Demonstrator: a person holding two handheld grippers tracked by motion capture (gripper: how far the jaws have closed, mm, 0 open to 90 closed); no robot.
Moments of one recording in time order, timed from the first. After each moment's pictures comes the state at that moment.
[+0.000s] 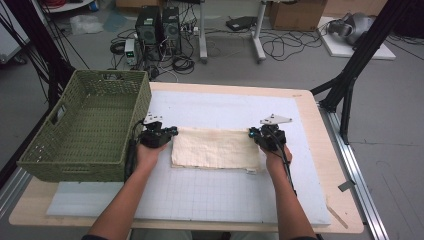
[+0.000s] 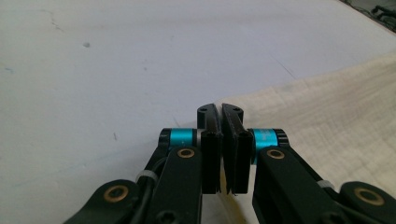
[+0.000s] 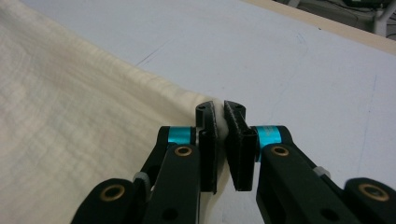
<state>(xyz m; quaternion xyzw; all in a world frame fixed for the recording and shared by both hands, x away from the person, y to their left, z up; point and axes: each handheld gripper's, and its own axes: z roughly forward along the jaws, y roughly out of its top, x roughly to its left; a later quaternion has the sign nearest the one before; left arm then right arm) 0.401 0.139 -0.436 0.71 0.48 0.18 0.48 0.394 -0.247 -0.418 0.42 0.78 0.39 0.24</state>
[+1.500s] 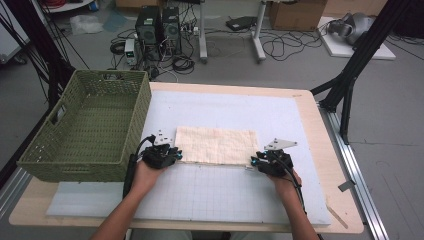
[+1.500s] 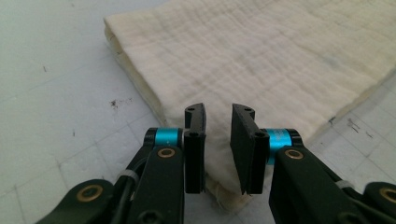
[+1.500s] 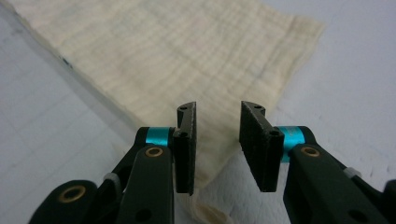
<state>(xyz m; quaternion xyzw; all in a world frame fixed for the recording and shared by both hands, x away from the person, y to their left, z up) 0.341 0.122 -0.447 0.81 0.40 0.18 0.40 0.328 -0.264 -0.443 0.40 0.82 0.36 0.18</state>
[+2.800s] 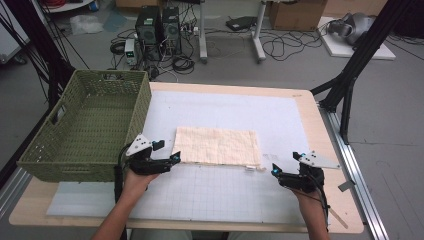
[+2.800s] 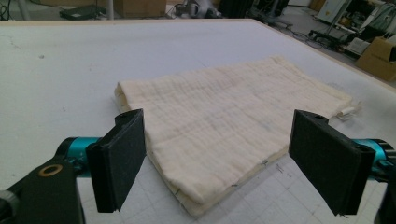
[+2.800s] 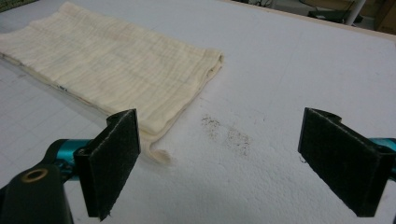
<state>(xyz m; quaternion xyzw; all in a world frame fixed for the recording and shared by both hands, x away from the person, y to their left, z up) 0.312 0.150 -0.434 0.71 0.40 0.17 0.56 0.270 -0.323 -0.421 0.44 0.74 0.44 0.27</state>
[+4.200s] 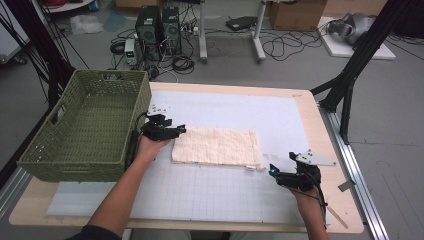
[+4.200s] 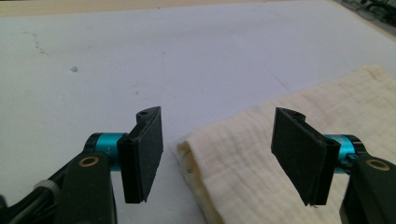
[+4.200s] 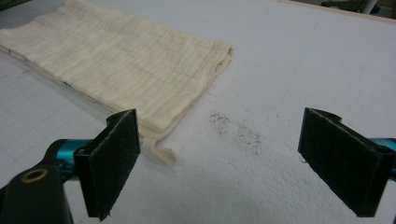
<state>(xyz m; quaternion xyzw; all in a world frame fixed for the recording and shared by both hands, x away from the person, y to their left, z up) 0.421 0.133 -0.430 0.73 0.46 0.17 0.47 0.278 -0.320 -0.427 0.44 0.74 0.44 0.25</state>
